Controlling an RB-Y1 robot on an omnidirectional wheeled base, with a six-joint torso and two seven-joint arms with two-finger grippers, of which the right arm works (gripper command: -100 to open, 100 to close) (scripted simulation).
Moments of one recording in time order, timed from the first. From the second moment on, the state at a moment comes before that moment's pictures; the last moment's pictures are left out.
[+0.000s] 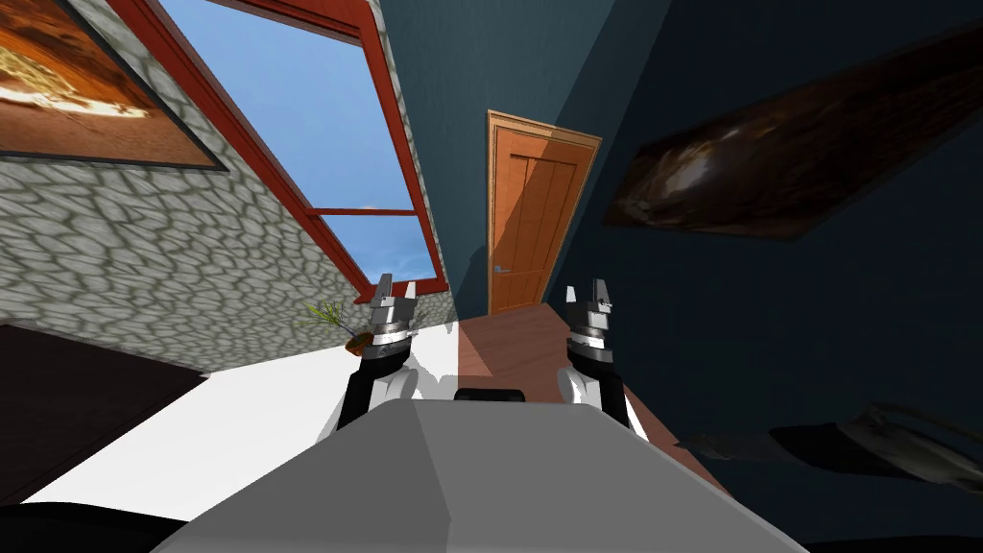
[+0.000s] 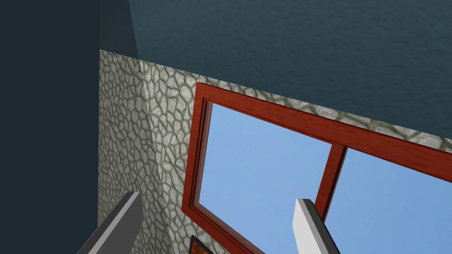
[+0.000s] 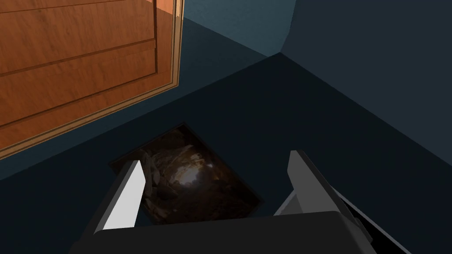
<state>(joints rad) 0.47 0.01 0.02 -2.23 -0.07 -0.53 -0.02</state>
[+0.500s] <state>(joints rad) 0.45 -0.02 0.02 -2.13 -0.08 -0.55 -0.03</state>
